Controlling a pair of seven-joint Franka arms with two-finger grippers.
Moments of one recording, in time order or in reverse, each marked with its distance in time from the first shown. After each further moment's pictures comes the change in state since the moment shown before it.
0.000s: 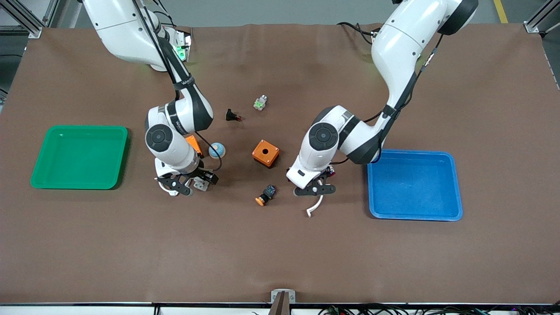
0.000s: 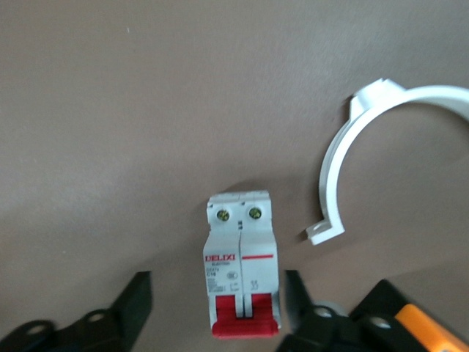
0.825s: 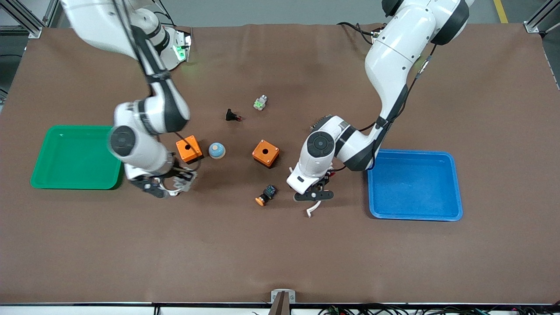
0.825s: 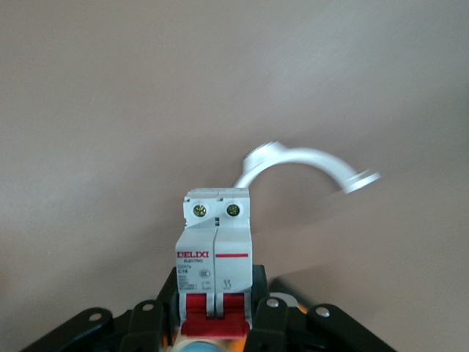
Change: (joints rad) left arm -0.025 0.076 0.036 0.014 0.032 0.076 -0.013; right arm -0.136 -0.158 -0.054 0.044 0.005 -0.279 -0.210
